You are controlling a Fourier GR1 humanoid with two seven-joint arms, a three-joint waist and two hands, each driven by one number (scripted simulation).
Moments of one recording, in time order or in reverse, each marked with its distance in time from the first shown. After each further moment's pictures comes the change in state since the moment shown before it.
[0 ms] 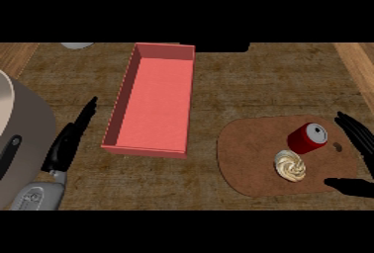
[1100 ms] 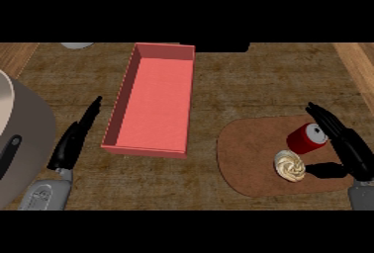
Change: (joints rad) left arm -0.016 -0.081 0.070 0.015 -0.093 -0.052 -0.002; right arm -0.147 0.070 0.050 0.154 0.101 -0.013 0.029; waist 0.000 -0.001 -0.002
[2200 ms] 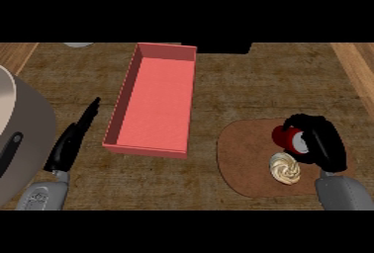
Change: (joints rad) left arm 0.015 0.001 0.019 -0.014 -0.017 -0.035 -0.021; right arm -0.066 0.136 0.046 0.025 0.197 -0.349 0.008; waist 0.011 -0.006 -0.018
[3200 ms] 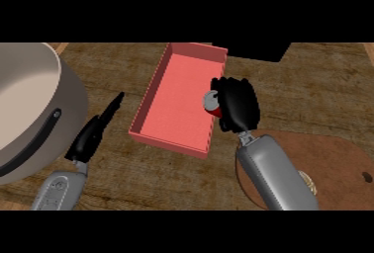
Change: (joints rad) left arm -0.076 -0.037 -0.085 0.015 -0.026 -0.043 0.015; right arm -0.368 0.194 0.414 -0.028 0.432 0.261 0.882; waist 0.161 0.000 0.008
